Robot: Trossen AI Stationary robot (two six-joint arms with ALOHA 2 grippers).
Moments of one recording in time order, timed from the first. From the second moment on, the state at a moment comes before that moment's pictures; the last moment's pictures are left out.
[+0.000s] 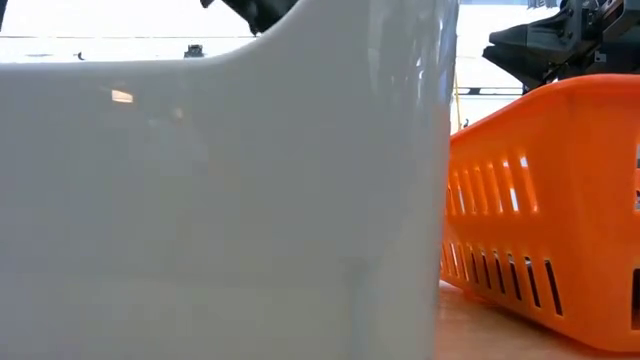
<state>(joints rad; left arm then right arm) 0.03 1.66 1.30 -0.26 -0.05 -0.08 0.41 0.66 0.02 0.88 0.52 0.01</state>
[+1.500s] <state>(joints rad) -0.62 1.57 1.13 -0.43 -0.18 -0.42 0.41 0.66 0.02 0.88 0.52 0.01</state>
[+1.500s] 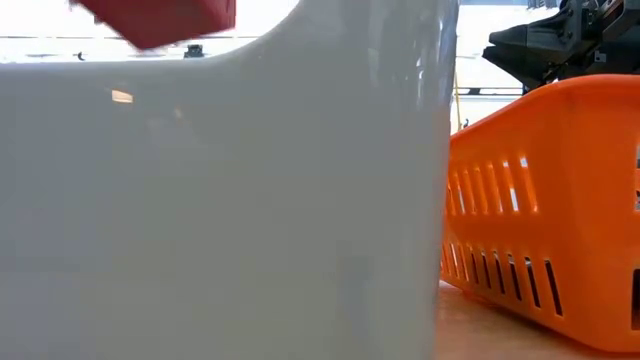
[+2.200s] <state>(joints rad) -0.59 1.57 0.91 -0.14 -0.13 -0.51 0.41 0.66 0.02 0.88 0.52 0.02</state>
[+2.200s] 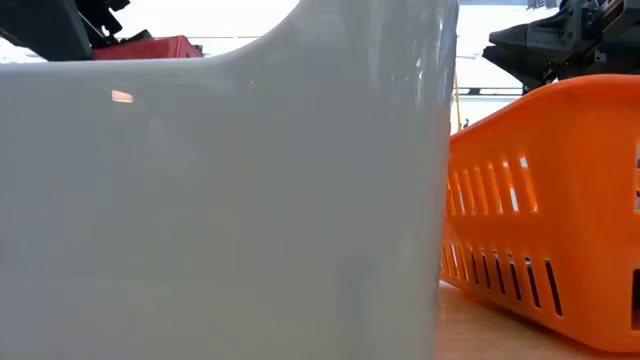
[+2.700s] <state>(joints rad) -0.60 1.64 0.91 -0.14 -0.12 -0.45 0.41 0.66 0.02 0.88 0.52 0.02</state>
